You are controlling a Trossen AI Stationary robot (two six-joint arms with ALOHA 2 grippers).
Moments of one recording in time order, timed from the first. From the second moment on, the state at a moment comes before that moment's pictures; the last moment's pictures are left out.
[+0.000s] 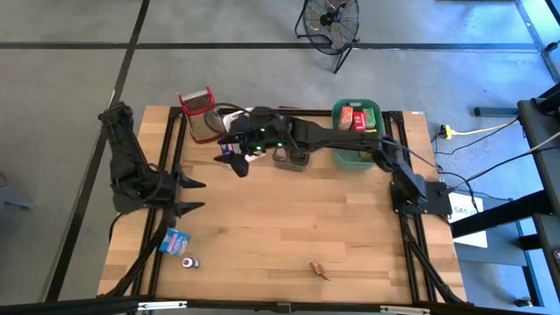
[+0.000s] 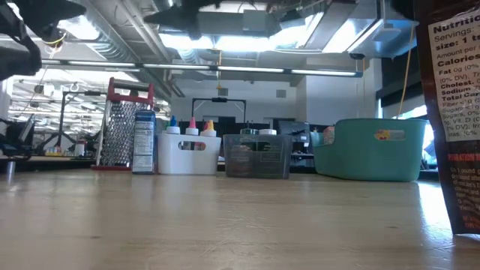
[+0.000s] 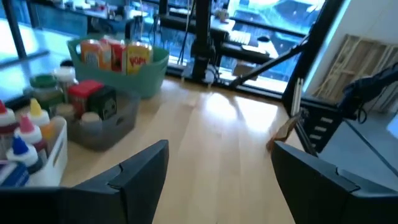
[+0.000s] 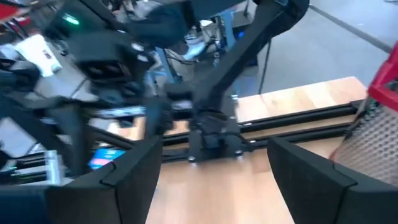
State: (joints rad) left arm -1.07 0.48 0.48 -0.42 -1.14 -0.63; right arm -0.08 2.20 2.19 -0.32 -0.20 0.22
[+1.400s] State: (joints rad) left arm -1.17 0.43 0.48 -0.45 -1.32 -0.56; right arm -0.10 2.51 2.34 -0.39 0.26 0.09
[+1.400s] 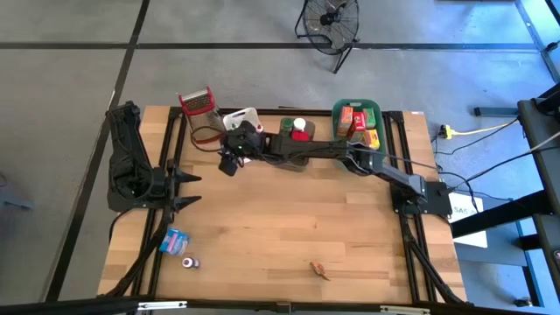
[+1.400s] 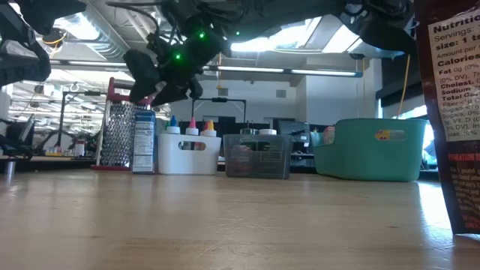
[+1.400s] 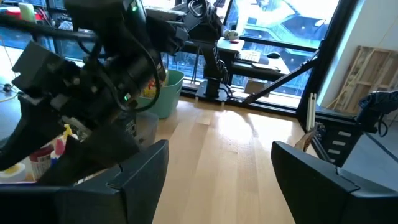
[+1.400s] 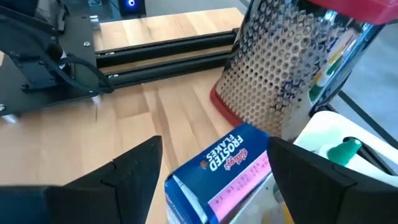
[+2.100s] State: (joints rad) left arm -1.17 0.45 0.48 -0.45 -1.32 -0.57; right arm -0.10 2.55 2.34 -0.36 0.30 0.06
